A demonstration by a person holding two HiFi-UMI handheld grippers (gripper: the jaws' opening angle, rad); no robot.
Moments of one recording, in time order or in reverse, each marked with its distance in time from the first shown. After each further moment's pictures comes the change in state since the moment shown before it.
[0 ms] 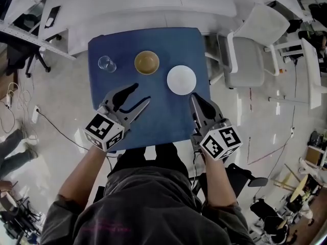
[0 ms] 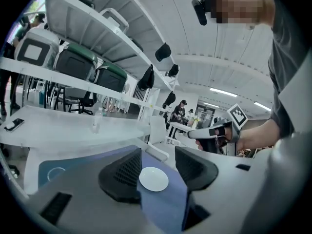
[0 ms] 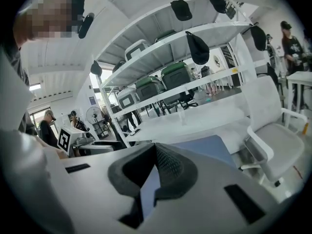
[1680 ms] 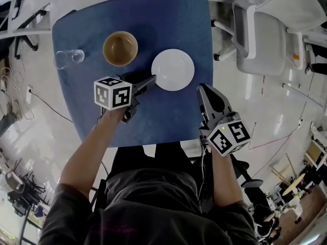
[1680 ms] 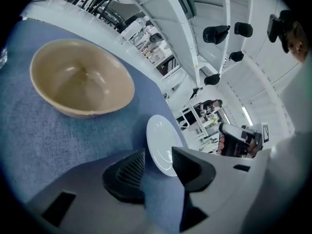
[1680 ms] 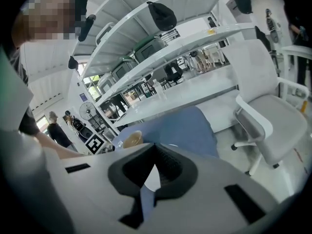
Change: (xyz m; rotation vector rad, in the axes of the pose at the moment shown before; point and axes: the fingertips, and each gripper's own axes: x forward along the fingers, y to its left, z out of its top) left arm 0.193 0.055 -0.223 -0.667 0.392 -0.005; right arm 0.046 -0.170 -0.105 0.138 0.208 -0.009
